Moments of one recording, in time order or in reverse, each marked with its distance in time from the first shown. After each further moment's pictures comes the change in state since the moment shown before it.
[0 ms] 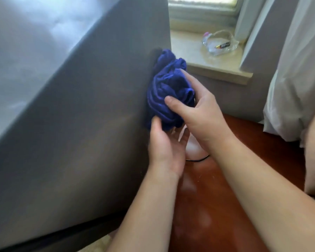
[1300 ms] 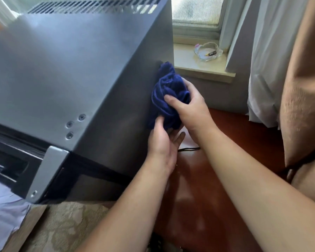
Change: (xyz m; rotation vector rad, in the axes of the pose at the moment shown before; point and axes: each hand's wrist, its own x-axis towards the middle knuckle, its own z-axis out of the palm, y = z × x) left_hand -0.066 0.034 -0.031 0.255 -0.015 -0.045; right_hand -0.049 -0.028 0.042 -0.018 0.176 0.049
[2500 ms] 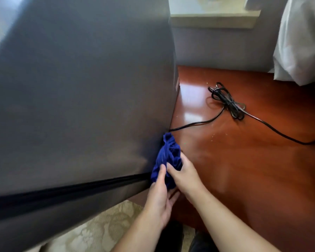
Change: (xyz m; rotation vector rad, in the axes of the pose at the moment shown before) left_hand -0.011 -0.116 -0.164 0.267 0.447 -0.417; right_hand -0.152 0.200 0.016 -0.051 -0.016 0.555
